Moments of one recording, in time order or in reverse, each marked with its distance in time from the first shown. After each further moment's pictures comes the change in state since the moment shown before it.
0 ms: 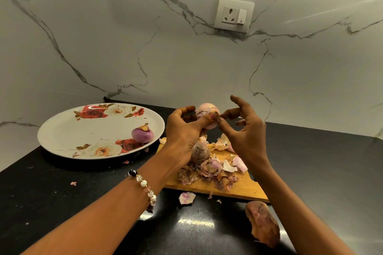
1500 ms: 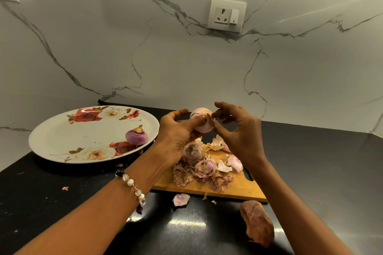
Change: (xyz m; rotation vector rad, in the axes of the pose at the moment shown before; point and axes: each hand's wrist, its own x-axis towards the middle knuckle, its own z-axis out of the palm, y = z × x) left_hand 0.000 0.008 -0.005 -0.088 -0.085 -0.159; right_hand 0.006 0.001 -0.007 -0.068 -0.060 -0.217
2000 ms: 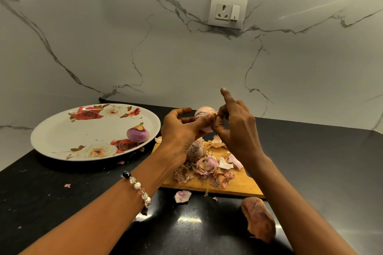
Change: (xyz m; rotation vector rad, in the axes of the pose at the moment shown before) left_hand -0.007 -0.007 0.007 0.058 0.040 0.079; right_hand 0.000 -0.002 0.007 -0.266 -0.021 -0.100
